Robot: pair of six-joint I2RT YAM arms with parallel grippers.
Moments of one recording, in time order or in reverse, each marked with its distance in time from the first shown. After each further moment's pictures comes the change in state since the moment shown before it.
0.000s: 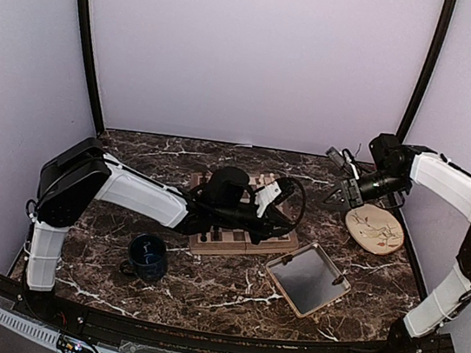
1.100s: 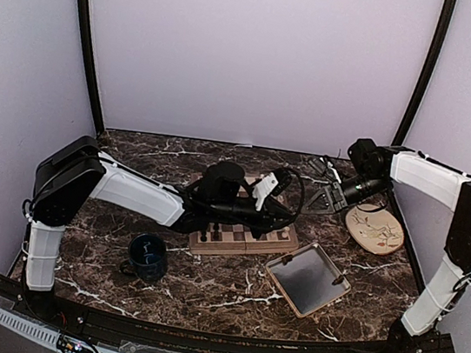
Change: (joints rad) left arm 0.000 -0.032 -0.030 0.093 -0.024 -0.044; right arm 0.100 0.132 0.043 -0.016 -0.091 0.036
